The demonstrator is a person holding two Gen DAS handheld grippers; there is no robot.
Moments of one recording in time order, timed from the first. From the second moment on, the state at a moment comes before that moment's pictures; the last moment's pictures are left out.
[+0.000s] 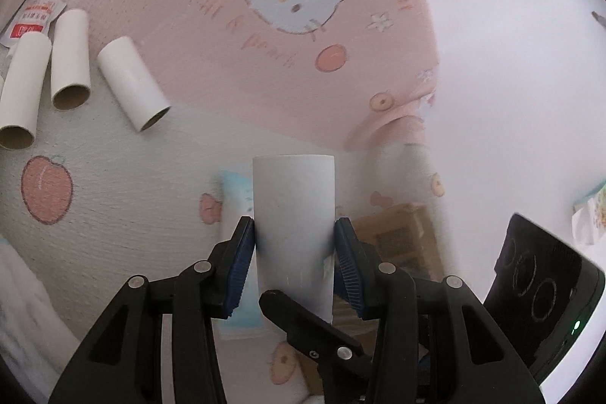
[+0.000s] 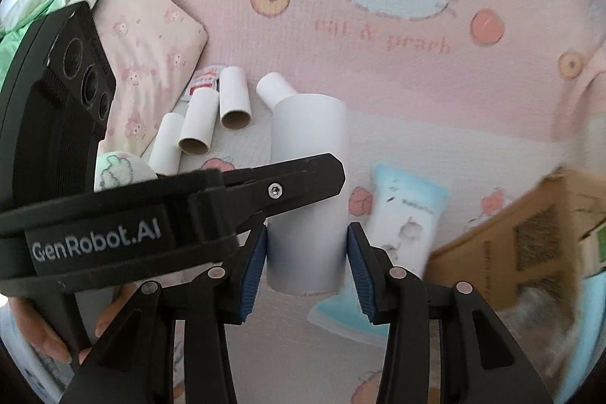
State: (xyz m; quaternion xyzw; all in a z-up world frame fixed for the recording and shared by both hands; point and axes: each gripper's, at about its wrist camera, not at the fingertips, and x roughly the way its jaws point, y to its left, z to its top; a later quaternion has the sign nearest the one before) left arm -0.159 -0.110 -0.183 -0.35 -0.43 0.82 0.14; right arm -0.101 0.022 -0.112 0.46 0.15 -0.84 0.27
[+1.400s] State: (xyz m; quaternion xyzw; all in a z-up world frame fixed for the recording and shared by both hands) left arm -0.222 0.088 -0.053 -0.45 -0.34 0.79 0.23; right arm -0.107 0.211 -0.010 0.43 0.07 -0.89 0.16
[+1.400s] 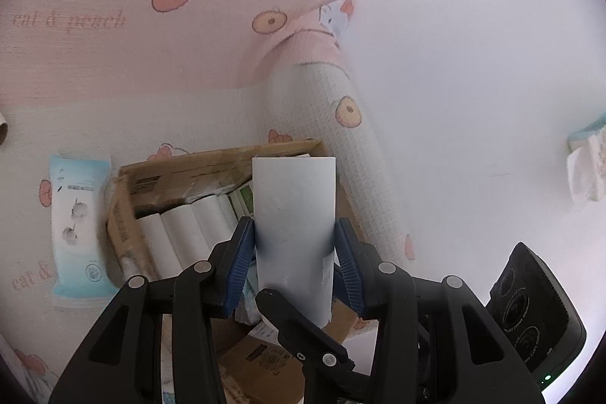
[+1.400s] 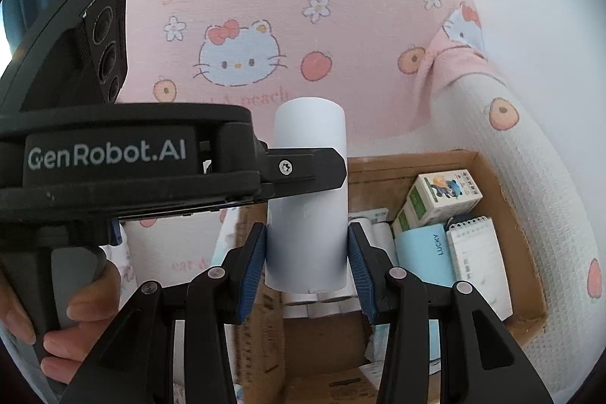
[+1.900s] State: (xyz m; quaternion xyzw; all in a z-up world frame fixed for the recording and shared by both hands) left arm -0.278 0.139 -0.098 -0.55 -0.30 0.75 0.21; right arm -0.163 0.261 -0.059 0.53 0.05 -0.83 0.17
